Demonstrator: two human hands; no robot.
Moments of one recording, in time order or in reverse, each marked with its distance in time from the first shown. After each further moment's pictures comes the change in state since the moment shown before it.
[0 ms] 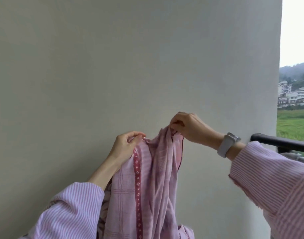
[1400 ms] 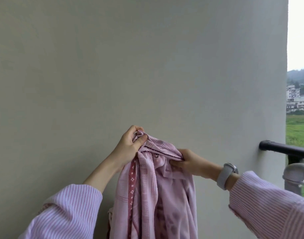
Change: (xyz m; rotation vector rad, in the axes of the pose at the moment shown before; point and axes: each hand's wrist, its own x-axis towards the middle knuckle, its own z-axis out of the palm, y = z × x) left_hand -0.005 0.033 -0.028 -0.104 -0.110 0.053; right_hand -0.033 0.003 0.058 0.466 -0.318 0.171
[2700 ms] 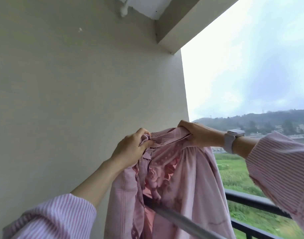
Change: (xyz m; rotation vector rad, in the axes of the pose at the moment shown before) left_hand -0.028 0.281 0.296 0.574 0.013 0.436; right_hand -0.290 -0.106 -0.383 -0.856 0.247 -0.100
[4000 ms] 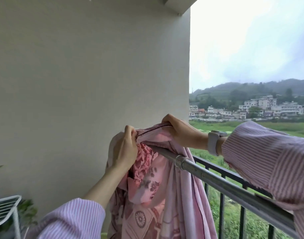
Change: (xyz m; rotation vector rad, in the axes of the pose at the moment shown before) left_hand -0.202 0.241 0.008 0.092 0.251 -0.348; right_hand -0.254 -0.095 -0.083 0.382 -0.034 -0.059
